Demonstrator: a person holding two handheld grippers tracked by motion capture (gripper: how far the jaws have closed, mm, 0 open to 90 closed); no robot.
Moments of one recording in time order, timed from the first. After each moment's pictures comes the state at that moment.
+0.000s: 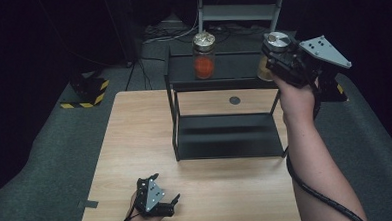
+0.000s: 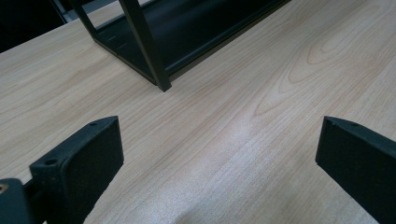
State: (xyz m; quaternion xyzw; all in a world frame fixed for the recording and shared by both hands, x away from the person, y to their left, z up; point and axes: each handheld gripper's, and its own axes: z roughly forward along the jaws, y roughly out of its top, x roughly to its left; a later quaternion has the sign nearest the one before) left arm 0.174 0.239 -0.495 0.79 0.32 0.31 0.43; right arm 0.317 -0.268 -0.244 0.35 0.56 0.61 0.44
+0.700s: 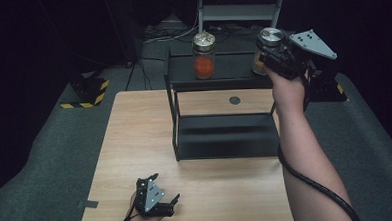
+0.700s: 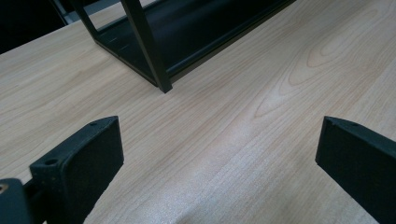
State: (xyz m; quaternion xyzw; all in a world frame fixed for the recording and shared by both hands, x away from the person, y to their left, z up) left arm 0.174 0.242 -0.496 0.78 0.32 0.31 0.44; right arm 0.347 -0.256 -0.249 0.36 0.56 0.60 0.44
